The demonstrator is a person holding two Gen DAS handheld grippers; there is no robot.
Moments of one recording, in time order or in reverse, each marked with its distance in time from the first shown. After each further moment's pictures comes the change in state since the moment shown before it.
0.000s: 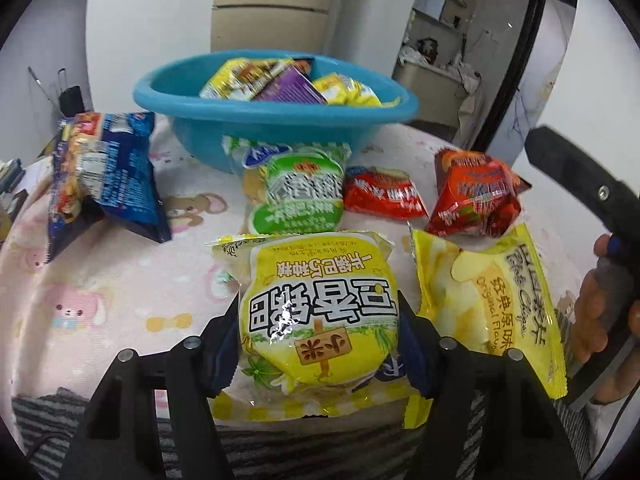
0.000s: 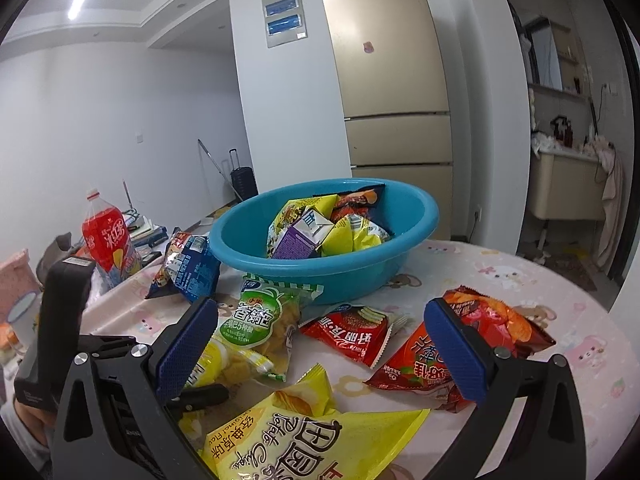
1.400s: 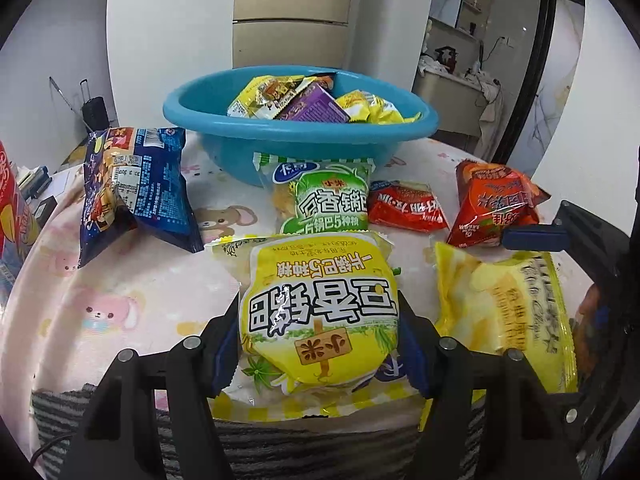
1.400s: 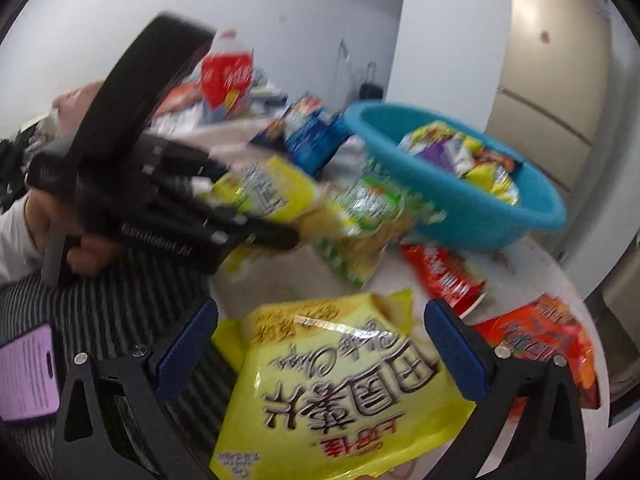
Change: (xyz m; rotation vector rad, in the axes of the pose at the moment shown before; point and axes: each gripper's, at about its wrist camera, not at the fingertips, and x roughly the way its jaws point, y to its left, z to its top) left arm -0.009 -0.004 0.002 0.002 -0.040 0.097; right arm 0.019 0.042 -0.046 -0.519 0.325 0.325
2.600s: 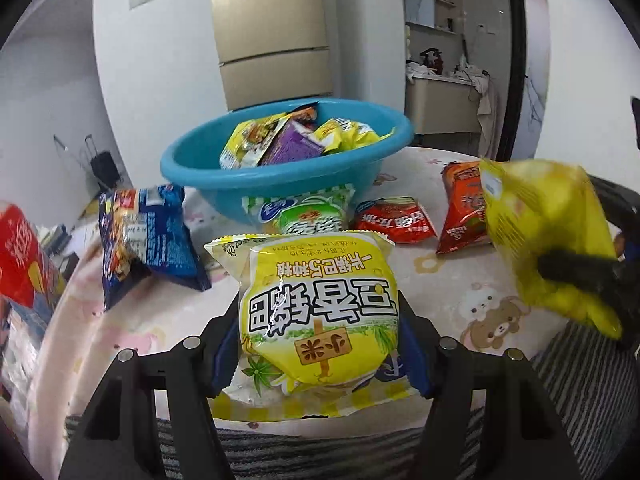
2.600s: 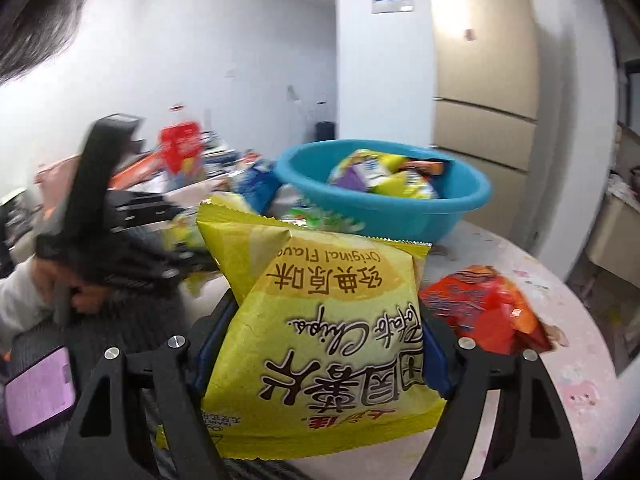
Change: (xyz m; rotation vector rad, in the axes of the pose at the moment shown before) left arm -0.016 -0.035 -0.002 0.160 -0.104 0.088; right arm -0.060 -0.046 -0.033 0.215 -0.198 -0.114
